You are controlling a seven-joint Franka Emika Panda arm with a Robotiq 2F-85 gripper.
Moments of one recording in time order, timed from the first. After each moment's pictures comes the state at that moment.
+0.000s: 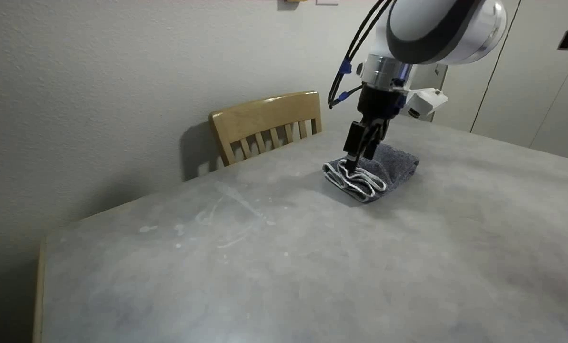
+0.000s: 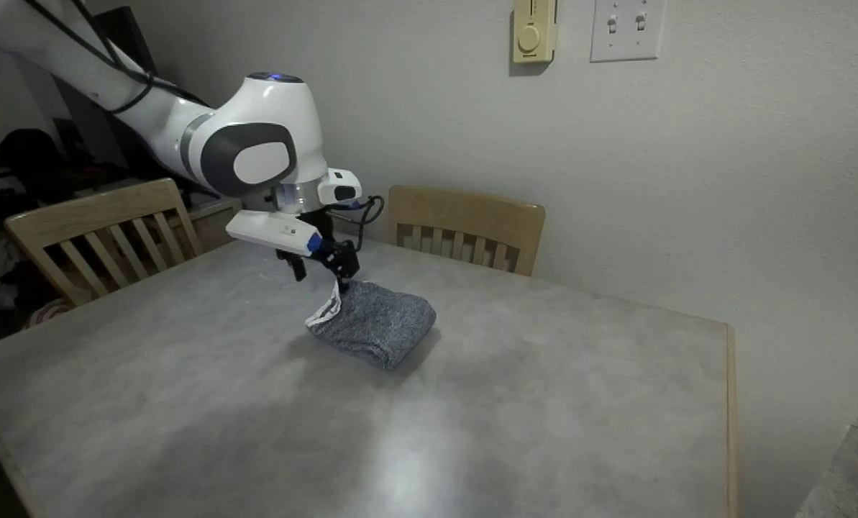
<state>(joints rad) -0.06 0.54 0.12 -1.91 0.12 2.55 -0.28</state>
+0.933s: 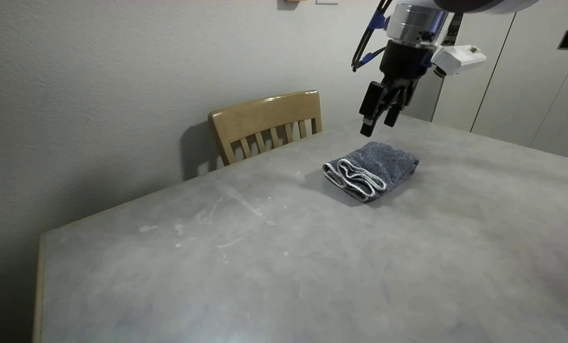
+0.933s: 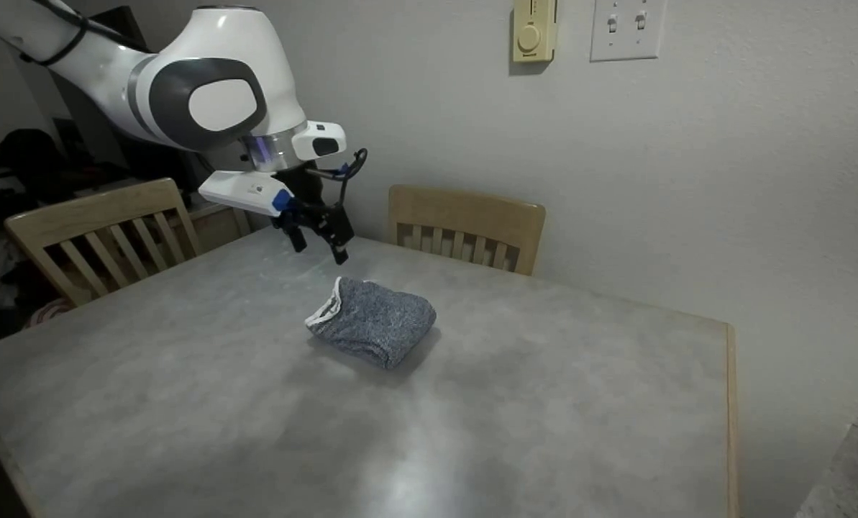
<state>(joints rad) -0.02 0.34 0.05 -2.04 0.06 2.57 -0.11</state>
